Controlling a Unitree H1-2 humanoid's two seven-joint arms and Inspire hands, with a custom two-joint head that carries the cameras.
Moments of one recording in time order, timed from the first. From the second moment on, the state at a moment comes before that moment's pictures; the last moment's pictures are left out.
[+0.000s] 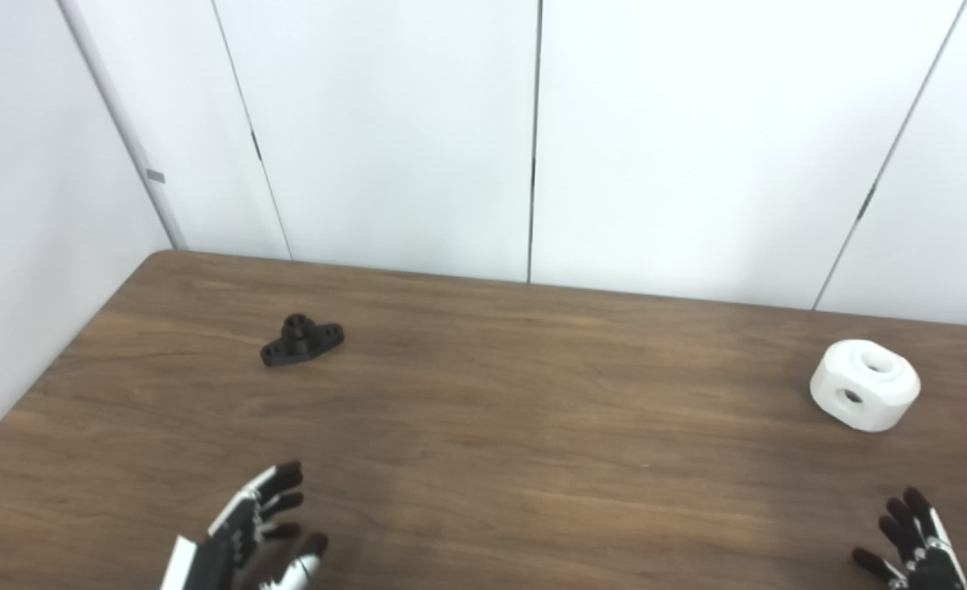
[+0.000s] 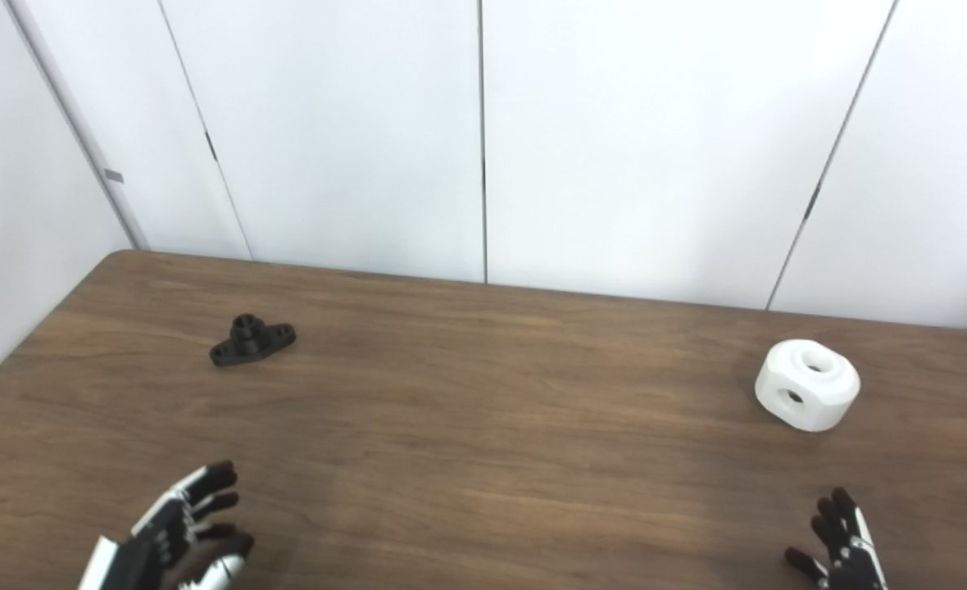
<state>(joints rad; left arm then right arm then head) 0.46 0.11 0.19 -0.46 0.15 -0.08 0.05 0.31 -0.17 -0.10 -0.28 0.01 -0.11 0.07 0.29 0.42</state>
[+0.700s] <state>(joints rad) 0.06 0.30 0.26 -0.47 0.54 0.19 0.03 0.30 -0.17 -0.09 -0.27 0.01 -0.12 0.07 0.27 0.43</state>
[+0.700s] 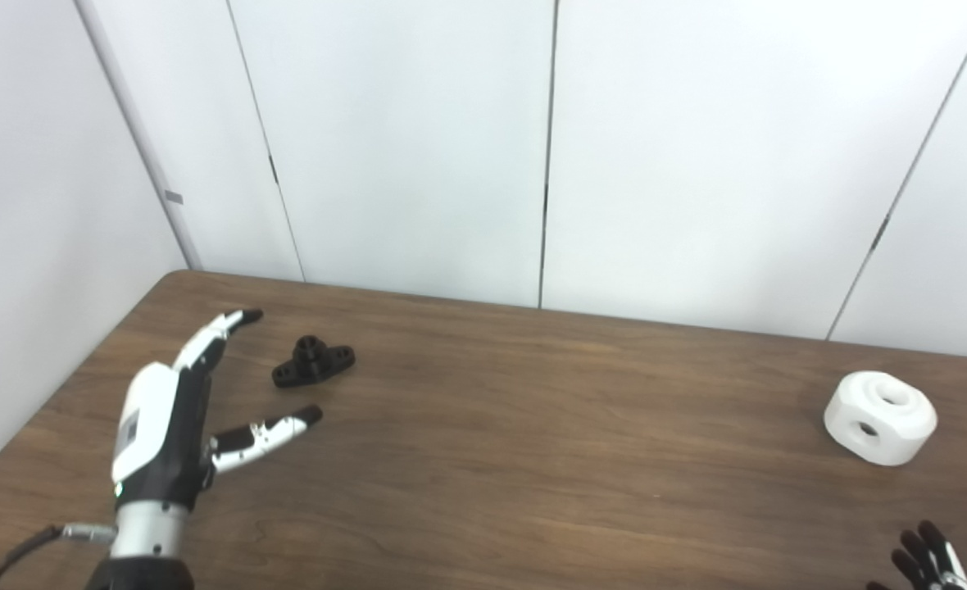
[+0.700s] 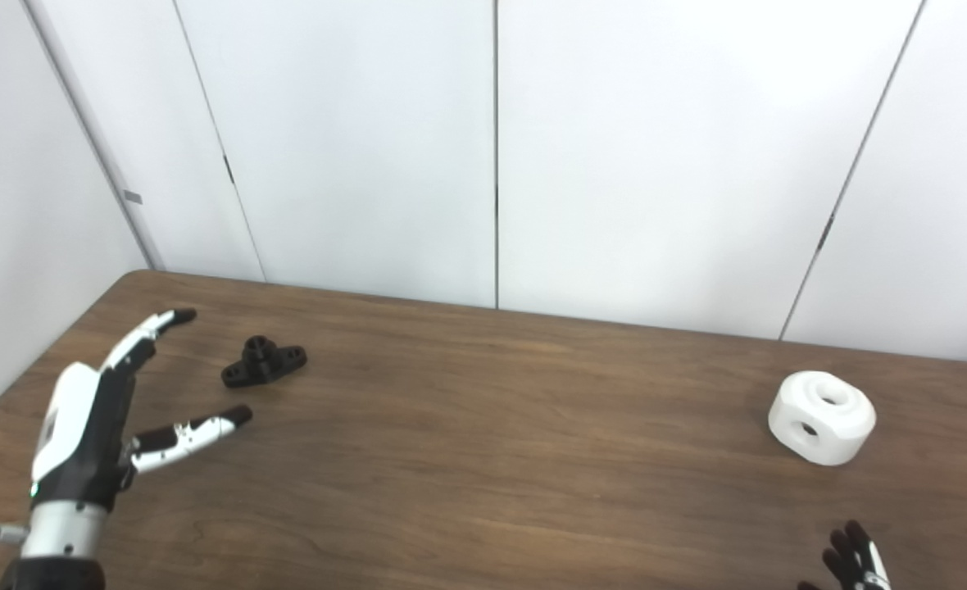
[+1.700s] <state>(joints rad) -0.22 0.48 0.10 0.07 0.71 0.26 0.04 0.31 -0.17 -0.09 -0.30 0.00 -0.10 0.06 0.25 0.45</state>
